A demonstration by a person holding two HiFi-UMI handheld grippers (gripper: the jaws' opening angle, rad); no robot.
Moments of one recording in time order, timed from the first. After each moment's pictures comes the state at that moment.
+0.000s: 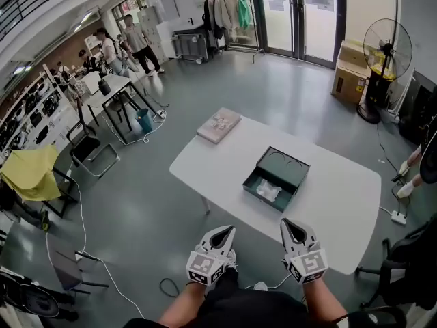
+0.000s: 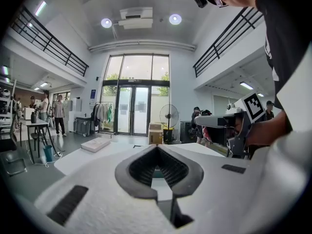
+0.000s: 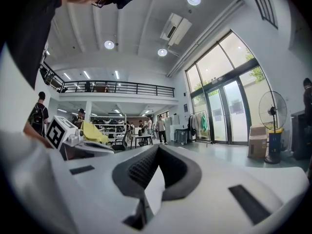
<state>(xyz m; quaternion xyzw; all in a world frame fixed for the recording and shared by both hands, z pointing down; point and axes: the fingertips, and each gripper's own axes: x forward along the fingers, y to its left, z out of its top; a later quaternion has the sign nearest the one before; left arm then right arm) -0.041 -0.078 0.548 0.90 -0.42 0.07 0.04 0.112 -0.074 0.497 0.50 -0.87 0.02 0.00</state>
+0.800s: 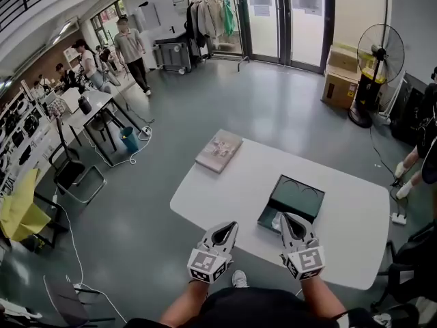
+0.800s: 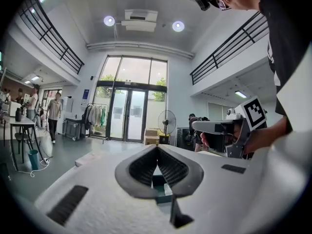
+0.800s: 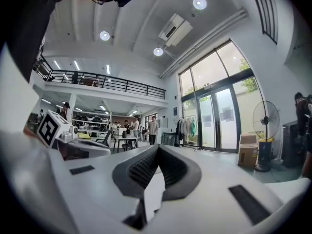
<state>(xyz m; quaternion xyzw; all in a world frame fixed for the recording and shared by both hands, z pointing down) -0.118 -0.271 0.514 0.93 -0.37 0.03 0.04 0.024 -0.255 0.469 0.57 -0.82 0.00 0.01</state>
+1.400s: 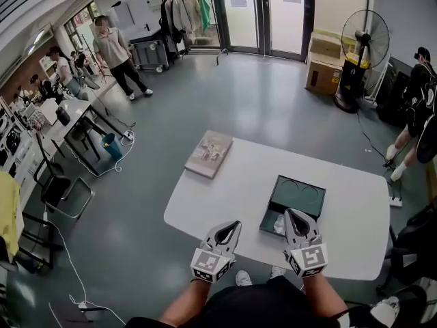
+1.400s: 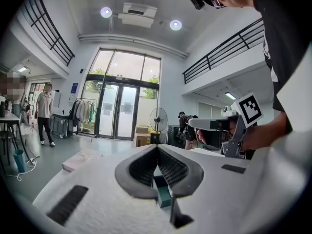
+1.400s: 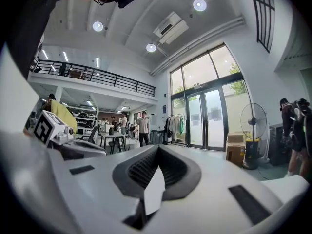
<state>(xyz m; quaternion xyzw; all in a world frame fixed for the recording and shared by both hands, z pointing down) -0.111 -0.335 0.536 0.95 -0.30 0.04 0.04 0.030 -0.310 0.482 0.63 -0.78 0.00 0.02</state>
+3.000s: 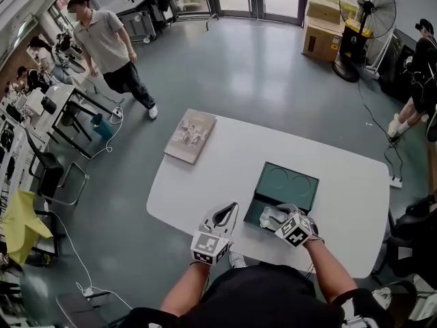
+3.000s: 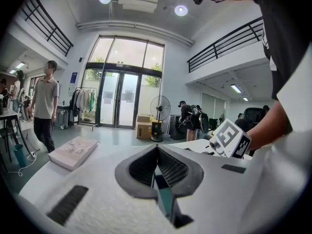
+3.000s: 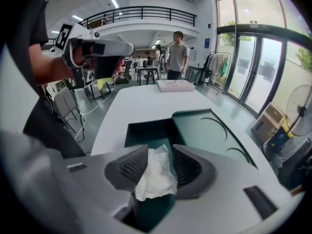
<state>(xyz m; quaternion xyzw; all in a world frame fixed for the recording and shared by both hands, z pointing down) -0.030 -0.394 0.595 0.94 -0.30 0.10 0.08 0.076 -0.338 0.725 0.37 -0.82 0.16 0.40</state>
